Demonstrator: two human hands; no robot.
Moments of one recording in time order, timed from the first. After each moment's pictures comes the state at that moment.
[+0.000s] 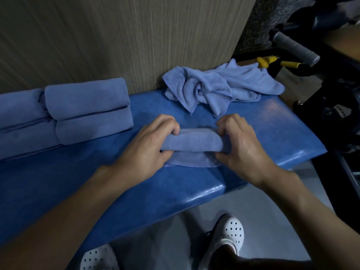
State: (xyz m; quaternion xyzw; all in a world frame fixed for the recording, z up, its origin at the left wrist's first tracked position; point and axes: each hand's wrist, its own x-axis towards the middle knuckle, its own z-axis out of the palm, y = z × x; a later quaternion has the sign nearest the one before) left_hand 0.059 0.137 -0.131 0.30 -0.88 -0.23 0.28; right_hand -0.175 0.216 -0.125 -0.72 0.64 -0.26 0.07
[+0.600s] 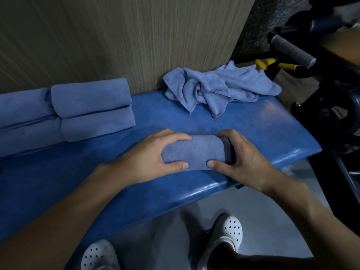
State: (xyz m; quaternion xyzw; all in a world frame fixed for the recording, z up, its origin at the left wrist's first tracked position) left_hand 0.065 0.145 -0.136 0.30 -0.87 -0.34 0.18; right_hand -0.181 0.242 -0.130 -0.68 0.65 -0.26 0.22
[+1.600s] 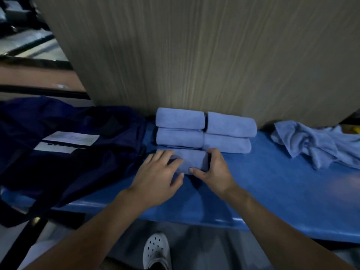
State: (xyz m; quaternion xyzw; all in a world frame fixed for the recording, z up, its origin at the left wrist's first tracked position) left_hand 0.321 0.216 -0.111 0.57 -0.81 0.02 0.14; right_hand 0.124 0.173 -0.127 -0.68 0.59 -0.29 0.32
